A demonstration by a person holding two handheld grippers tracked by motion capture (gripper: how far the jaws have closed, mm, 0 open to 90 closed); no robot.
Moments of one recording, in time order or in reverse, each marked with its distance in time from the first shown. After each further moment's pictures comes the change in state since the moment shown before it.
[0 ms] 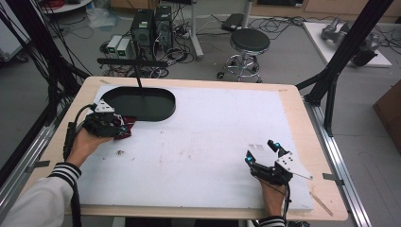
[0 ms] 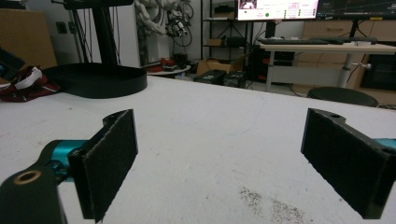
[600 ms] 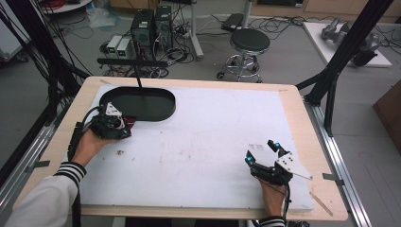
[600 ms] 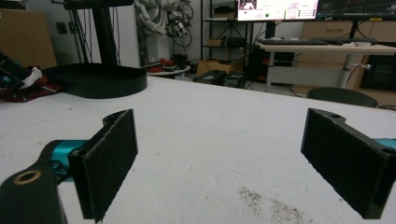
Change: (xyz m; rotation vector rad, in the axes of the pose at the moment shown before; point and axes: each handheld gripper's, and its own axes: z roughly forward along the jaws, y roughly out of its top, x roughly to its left) left arm -0.010 0.001 0.014 0.100 0.046 0.093; right arm 0.000 0.000 0.000 -0.001 -0.001 0.000
